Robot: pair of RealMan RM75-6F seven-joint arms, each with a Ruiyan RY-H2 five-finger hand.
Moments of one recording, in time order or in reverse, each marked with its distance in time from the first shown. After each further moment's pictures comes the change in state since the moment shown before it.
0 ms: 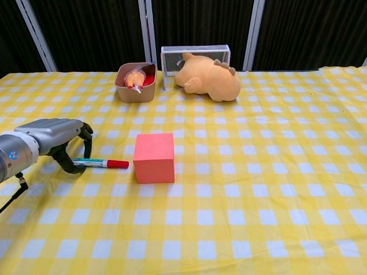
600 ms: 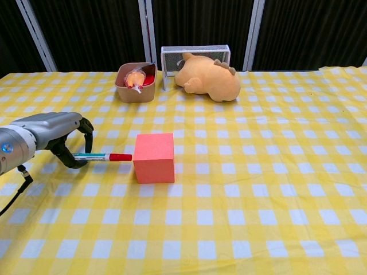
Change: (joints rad) left arm 0.000 0.040 -0.012 -0.118 -0.019 0.060 -0.001; right arm 0.000 0.001 0.000 0.000 -0.001 0.001 0.001
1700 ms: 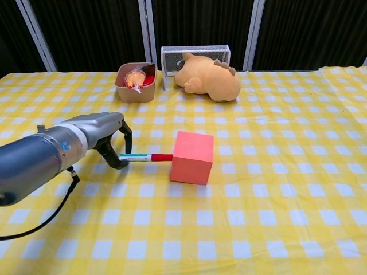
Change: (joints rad) left arm -0.135 -0.174 -0.084 0.013 -0.129 0.069 0.107; right arm 0.000 0.003 -0.001 -0.001 -0.003 0.002 0.012
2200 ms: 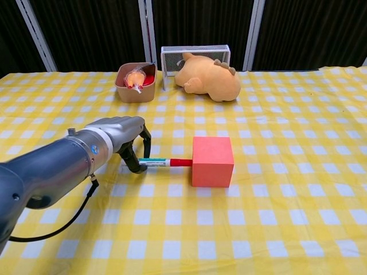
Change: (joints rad) left arm -0.066 -0.078 -0.024 0.046 -0.053 0.013 0.058; right arm -0.002 0.003 0.001 0.003 0.002 0.003 0.011
